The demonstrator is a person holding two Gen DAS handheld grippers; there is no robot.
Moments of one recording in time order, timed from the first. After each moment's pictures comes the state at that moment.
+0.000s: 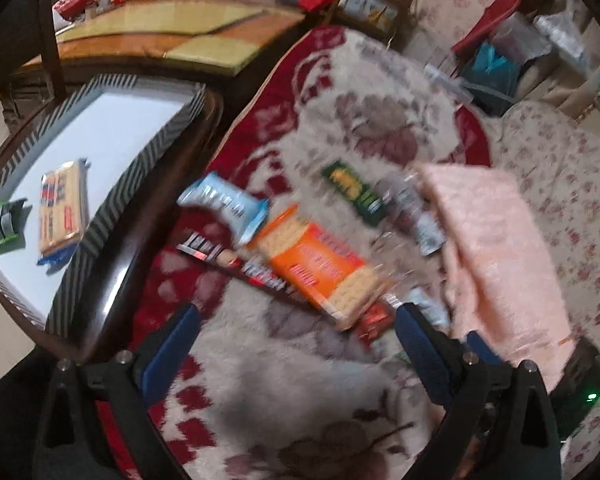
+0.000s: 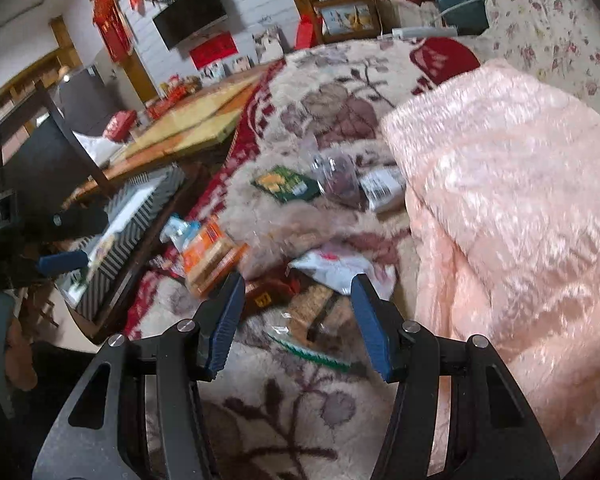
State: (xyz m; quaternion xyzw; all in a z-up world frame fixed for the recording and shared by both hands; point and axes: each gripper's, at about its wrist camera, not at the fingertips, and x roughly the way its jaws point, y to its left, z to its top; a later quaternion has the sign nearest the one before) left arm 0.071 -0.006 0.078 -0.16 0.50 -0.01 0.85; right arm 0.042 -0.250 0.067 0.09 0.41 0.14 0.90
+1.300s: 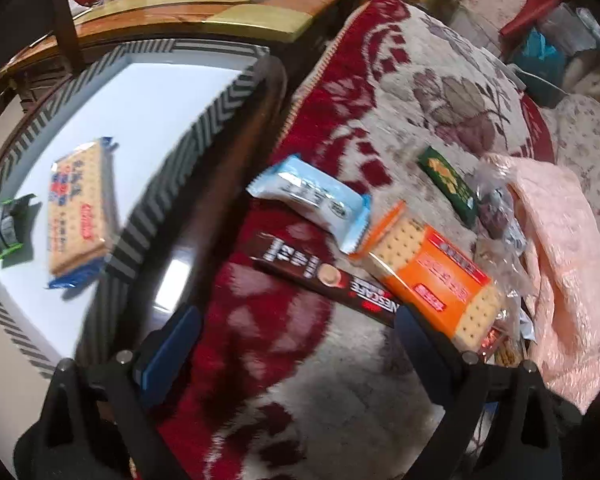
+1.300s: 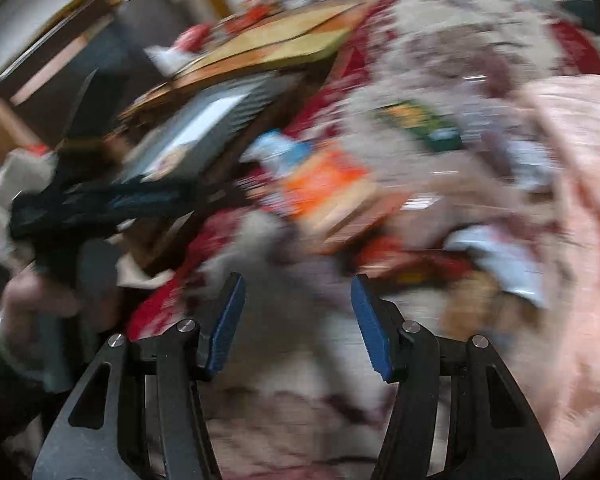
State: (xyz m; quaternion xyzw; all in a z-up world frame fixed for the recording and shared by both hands) left arm 0.104 0.047 0.029 -0.14 0.54 0.04 0.83; right arm 0.066 -0.154 0.045 0.04 0.50 0.33 0.80
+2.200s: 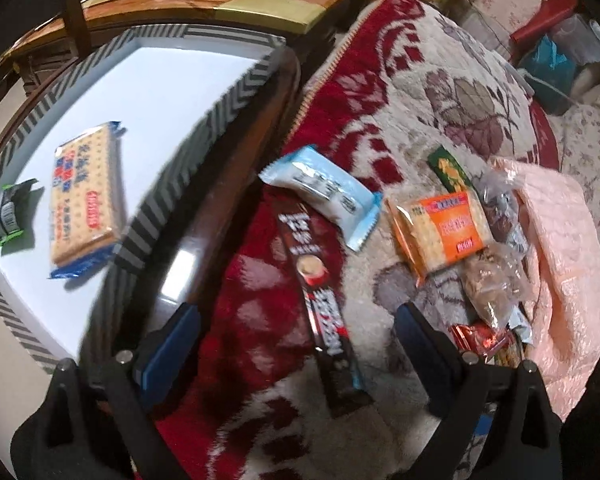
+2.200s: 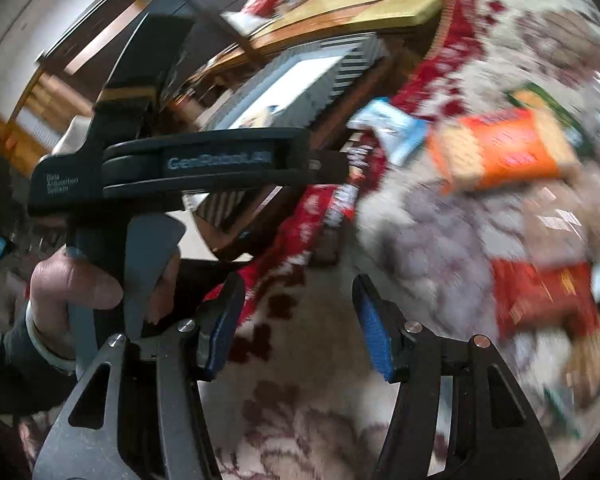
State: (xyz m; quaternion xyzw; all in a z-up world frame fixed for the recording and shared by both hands) left arm 0.104 0.051 0.021 -0.16 0.56 0.04 0.82; right arm 0.074 -0.116 0.039 0.07 0.53 0.42 0.74
